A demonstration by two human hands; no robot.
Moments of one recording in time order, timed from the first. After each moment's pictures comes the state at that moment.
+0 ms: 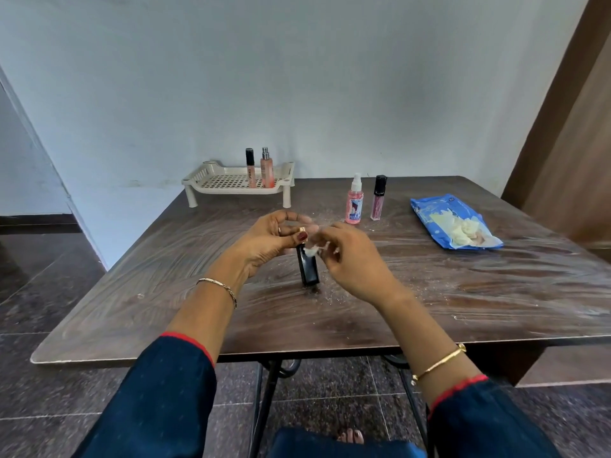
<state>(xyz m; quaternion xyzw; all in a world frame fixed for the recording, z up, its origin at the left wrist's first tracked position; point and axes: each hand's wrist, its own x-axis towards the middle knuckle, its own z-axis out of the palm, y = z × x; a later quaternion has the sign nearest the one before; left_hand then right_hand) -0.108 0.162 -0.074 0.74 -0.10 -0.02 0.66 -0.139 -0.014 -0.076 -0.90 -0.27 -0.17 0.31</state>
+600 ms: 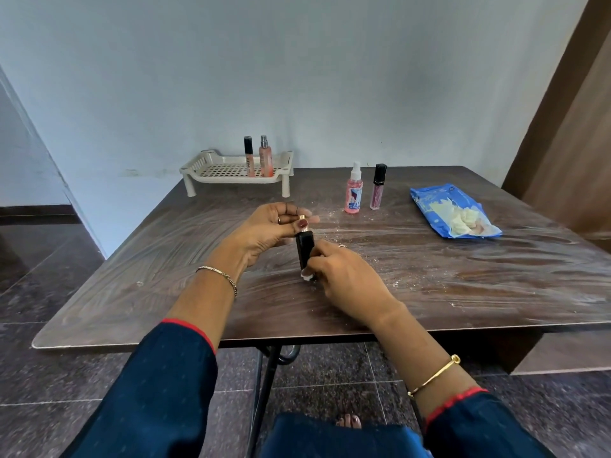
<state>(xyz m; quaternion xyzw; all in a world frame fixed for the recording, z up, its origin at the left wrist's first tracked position) -0.108 0.161 -0.076 0.75 -0.09 -0.04 0.66 -0.155 -0.012 -0.111 -0.91 -0.35 -0.19 0.14</state>
